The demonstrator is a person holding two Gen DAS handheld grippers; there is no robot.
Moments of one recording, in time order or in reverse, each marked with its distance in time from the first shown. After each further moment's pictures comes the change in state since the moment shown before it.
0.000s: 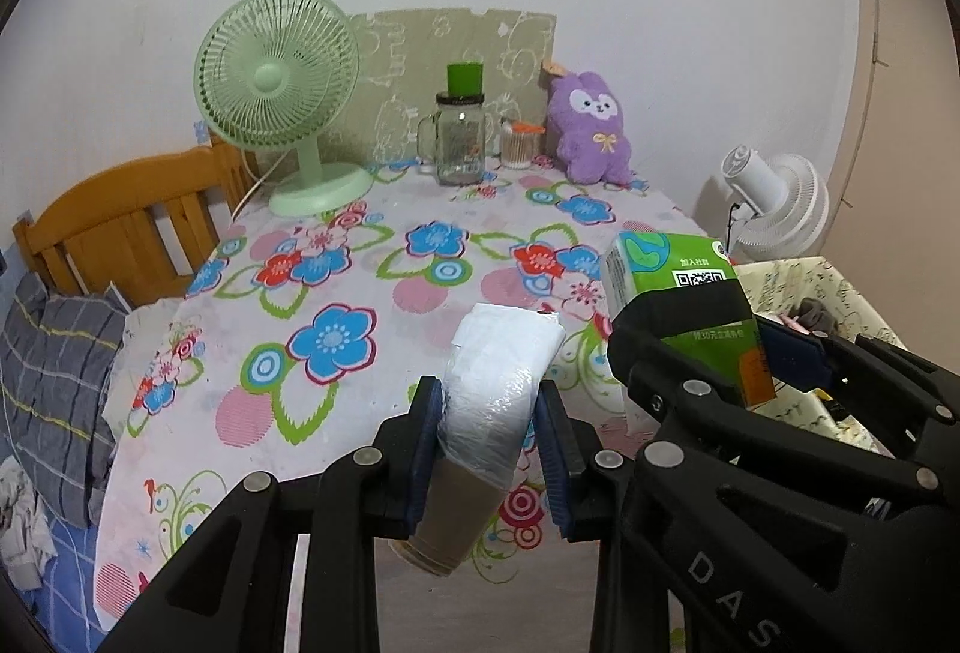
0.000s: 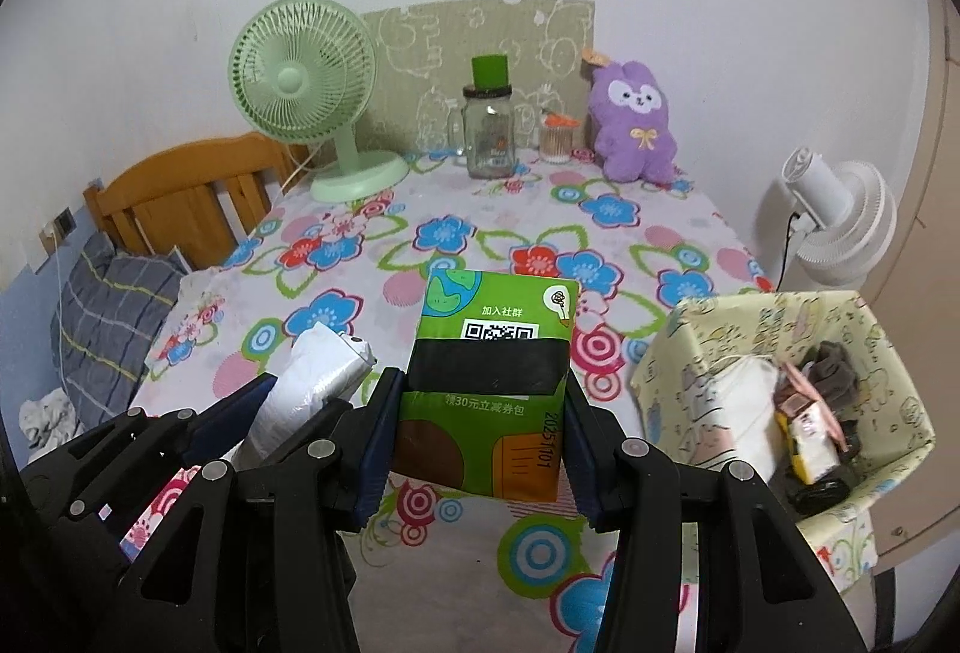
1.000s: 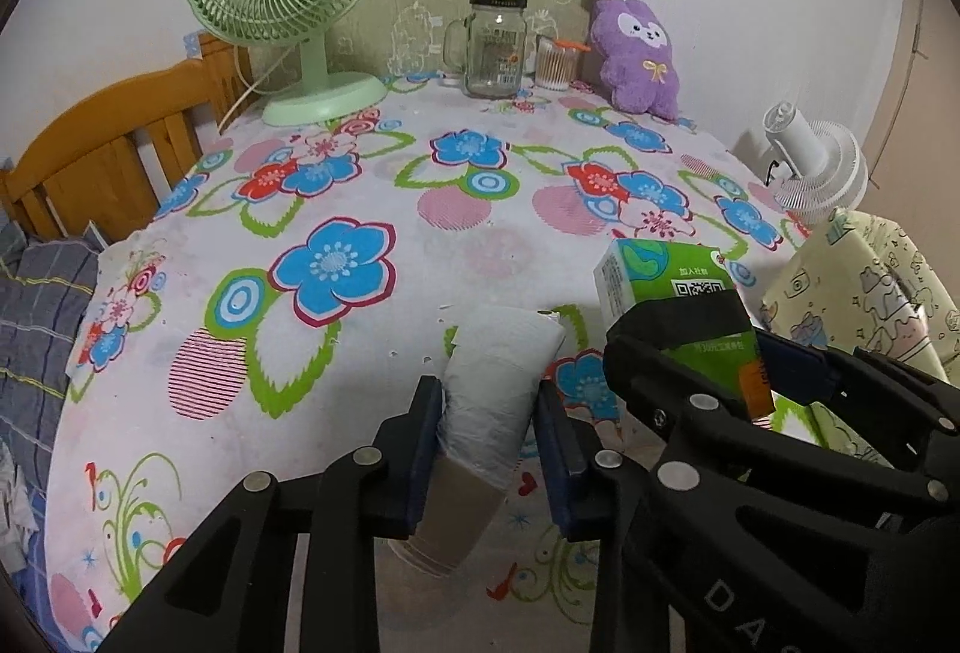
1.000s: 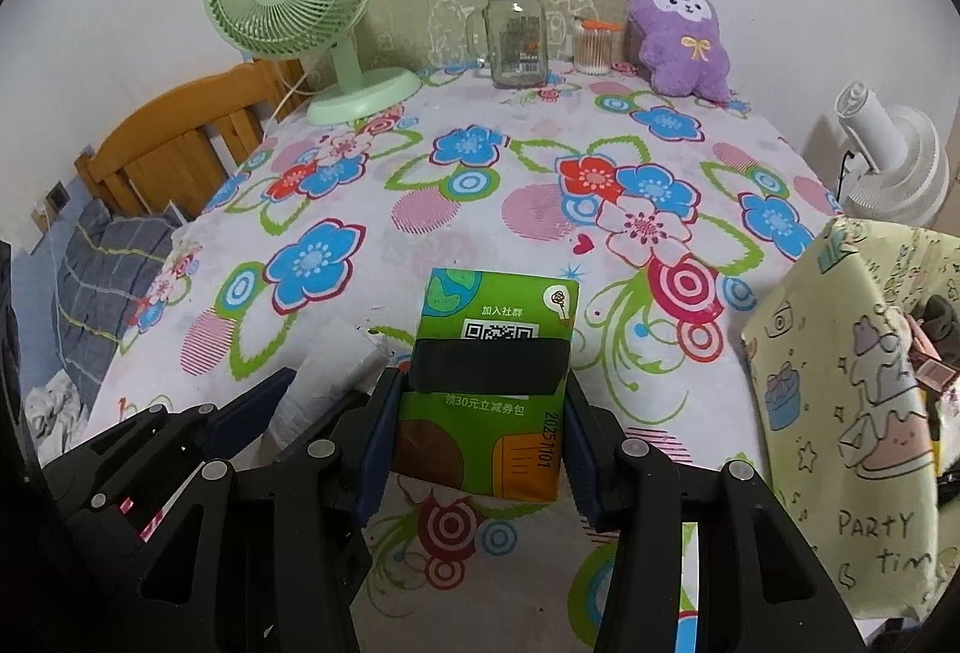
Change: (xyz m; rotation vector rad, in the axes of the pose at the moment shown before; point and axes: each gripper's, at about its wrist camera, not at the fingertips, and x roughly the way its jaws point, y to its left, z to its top) left arm 0.080 0.041 -0.023 -0.051 0.147 -0.008; right arm 0.091 0.018 -0.017 0.021 0.162 0.049
